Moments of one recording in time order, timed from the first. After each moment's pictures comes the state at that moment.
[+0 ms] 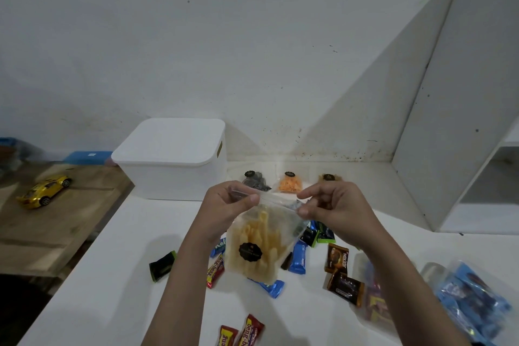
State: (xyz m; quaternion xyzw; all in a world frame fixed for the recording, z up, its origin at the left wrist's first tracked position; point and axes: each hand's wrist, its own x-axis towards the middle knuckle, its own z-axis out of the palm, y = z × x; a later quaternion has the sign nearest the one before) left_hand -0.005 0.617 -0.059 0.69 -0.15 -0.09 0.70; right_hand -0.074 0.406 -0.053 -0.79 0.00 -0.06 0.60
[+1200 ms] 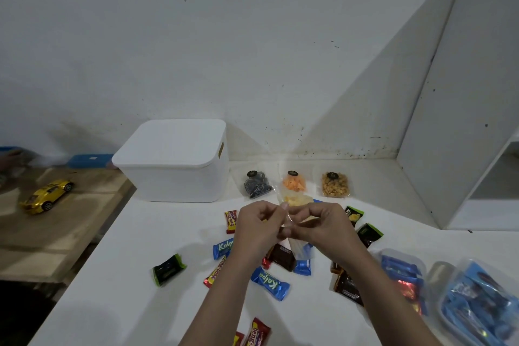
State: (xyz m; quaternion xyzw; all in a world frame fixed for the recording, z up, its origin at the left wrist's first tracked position) left_hand -0.029 0.568 -0.084 0.75 -0.03 -0.10 0.65; right_hand -0.062 0.426 -0.099 -0.76 0.04 -0.04 0.65
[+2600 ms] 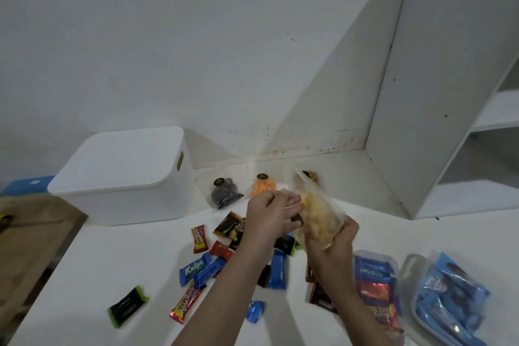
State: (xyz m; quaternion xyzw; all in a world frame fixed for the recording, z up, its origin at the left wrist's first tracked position) left_hand 0.008 0.471 -0.080 0.66 0.00 -0.23 0.71; right_hand -0.058 0.382 -0.183 -0.71 0.24 -0.31 0.59
